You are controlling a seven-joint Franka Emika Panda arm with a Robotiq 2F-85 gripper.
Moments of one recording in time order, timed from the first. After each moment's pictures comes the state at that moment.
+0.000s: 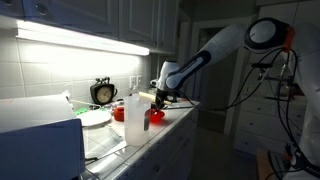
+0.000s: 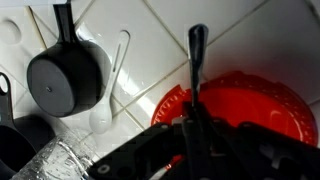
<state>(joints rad) -0.10 0.54 0.04 -1.77 -0.17 2.60 -0.85</state>
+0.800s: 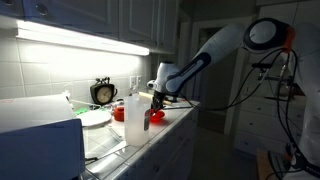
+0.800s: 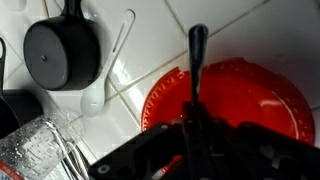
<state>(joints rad) -0.05 0.55 0.01 -1.76 -0.29 2.60 -0.85</state>
